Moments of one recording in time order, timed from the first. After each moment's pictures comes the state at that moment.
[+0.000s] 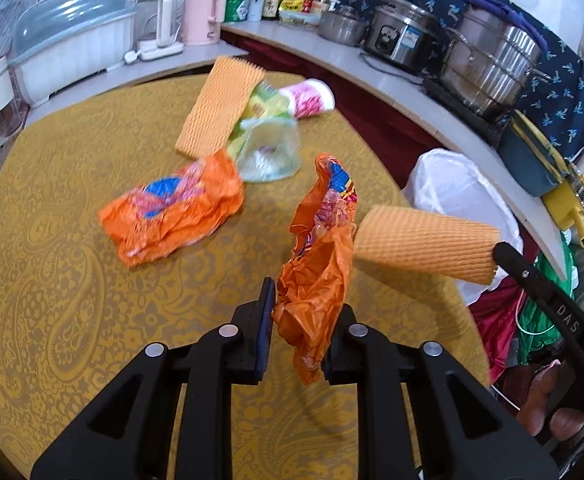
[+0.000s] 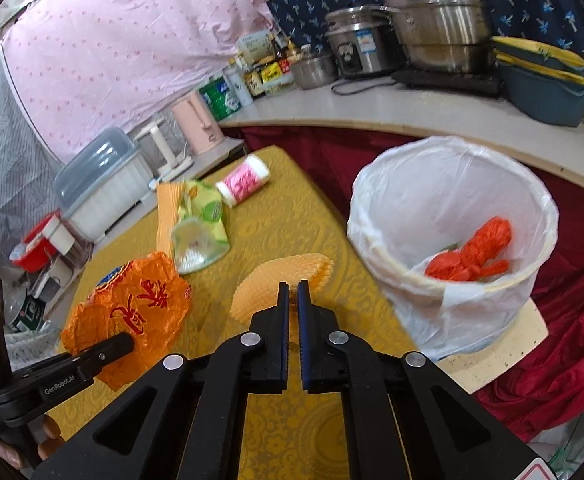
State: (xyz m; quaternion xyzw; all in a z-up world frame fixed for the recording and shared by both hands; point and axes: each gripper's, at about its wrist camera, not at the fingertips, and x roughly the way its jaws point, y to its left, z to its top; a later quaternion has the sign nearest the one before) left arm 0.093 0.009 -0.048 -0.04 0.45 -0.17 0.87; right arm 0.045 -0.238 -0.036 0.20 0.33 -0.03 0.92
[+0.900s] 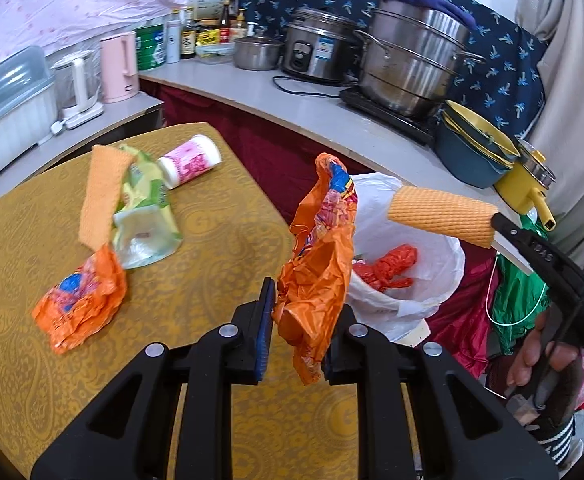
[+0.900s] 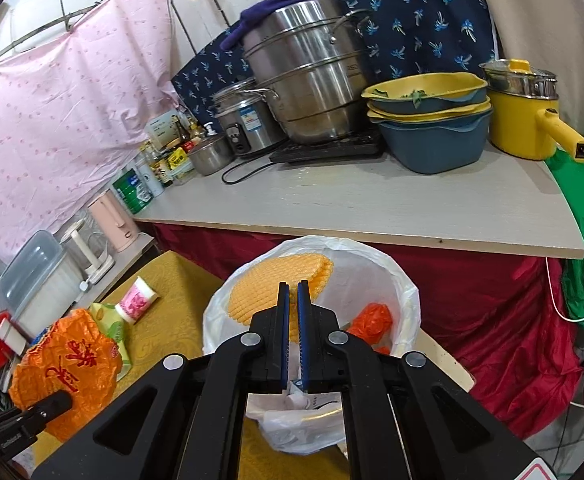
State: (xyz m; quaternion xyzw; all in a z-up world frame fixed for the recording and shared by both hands) left arm 0.104 -0.103 -0.003 0.01 0.41 -0.25 0.88; right arm 0.041 -0.395 -0.012 0.24 0.25 -0.18 0.92
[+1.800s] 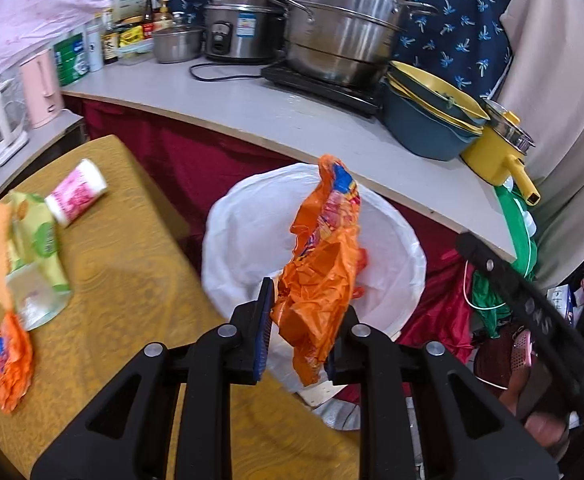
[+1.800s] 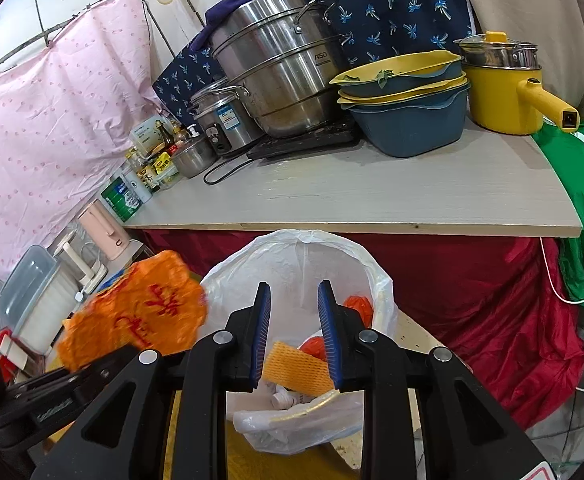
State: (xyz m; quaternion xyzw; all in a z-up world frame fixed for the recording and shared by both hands) left arm 0.131 -0.229 -0.022 0.05 0.42 -0.33 0.84; right arm 0.029 -0.419 -0.029 0.27 0.25 -0.19 0.91
